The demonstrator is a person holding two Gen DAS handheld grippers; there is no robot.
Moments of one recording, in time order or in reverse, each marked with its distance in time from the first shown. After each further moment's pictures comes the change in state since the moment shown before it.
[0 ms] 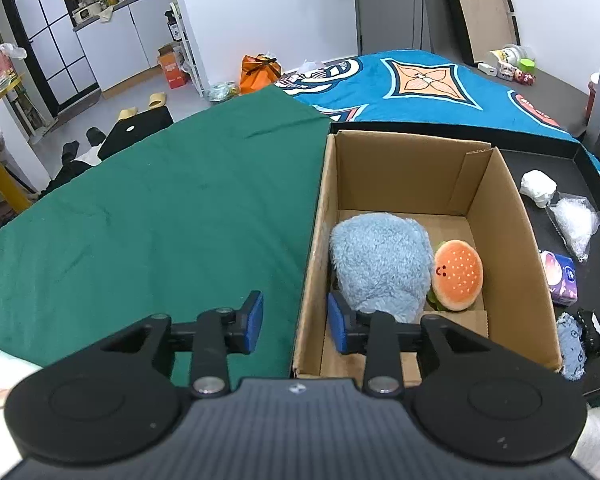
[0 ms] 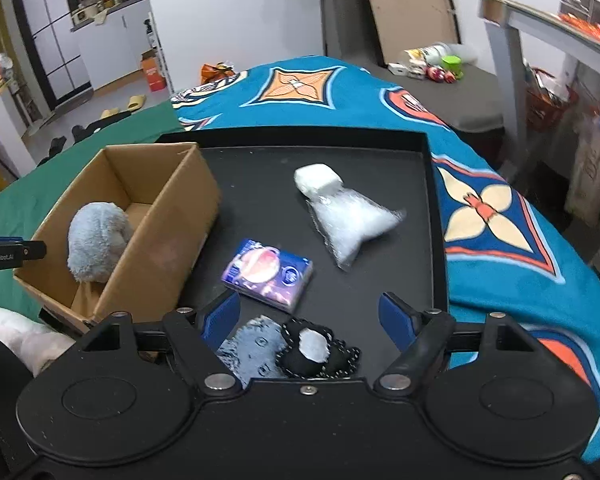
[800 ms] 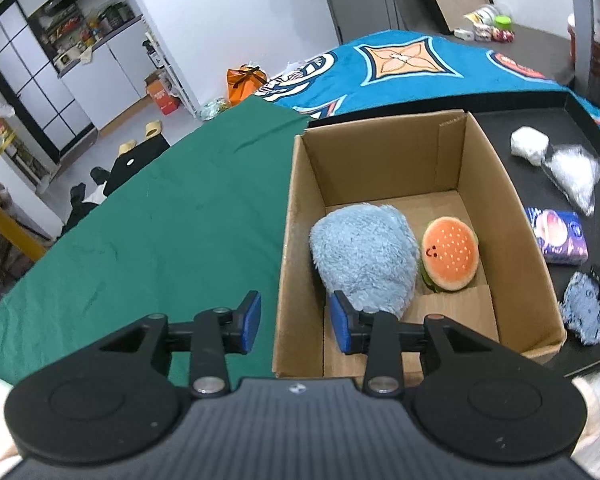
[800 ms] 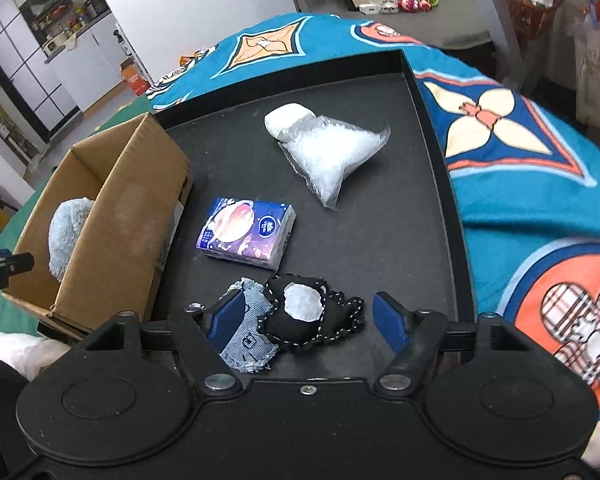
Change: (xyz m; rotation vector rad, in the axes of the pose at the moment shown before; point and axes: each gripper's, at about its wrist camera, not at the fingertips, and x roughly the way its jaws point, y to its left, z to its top) left arm -0.001 -0.035 -0.001 0.186 -0.003 0.077; right arm 0.041 -0.032 -0.032 0.195 0.091 0.081
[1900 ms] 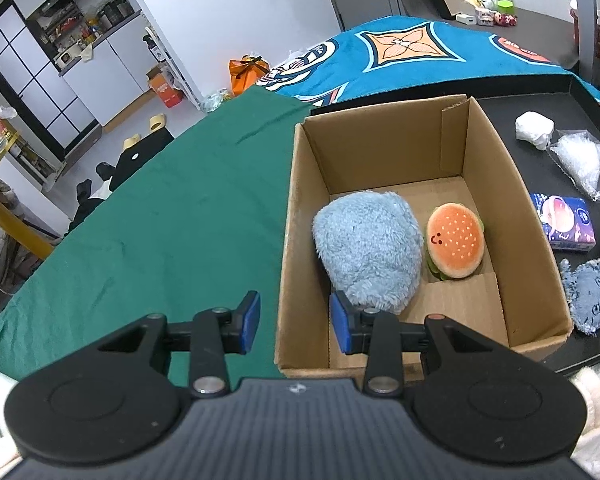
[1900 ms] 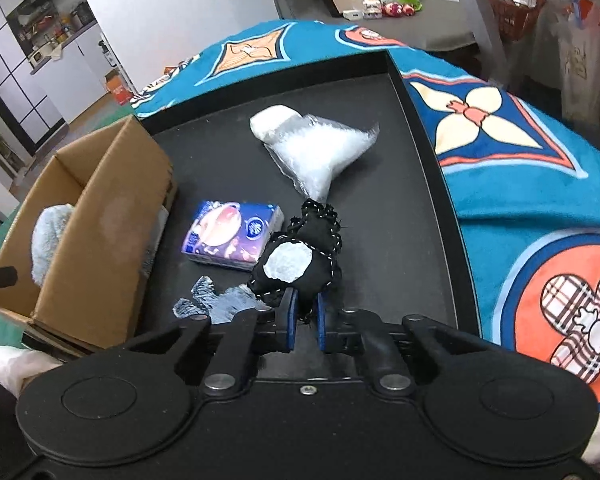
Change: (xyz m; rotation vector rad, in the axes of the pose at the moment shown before) left arm 0.003 -0.003 0.002 0.011 0.036 0.024; right arm 0.004 0.003 -0.005 0.015 -0.043 -0.048
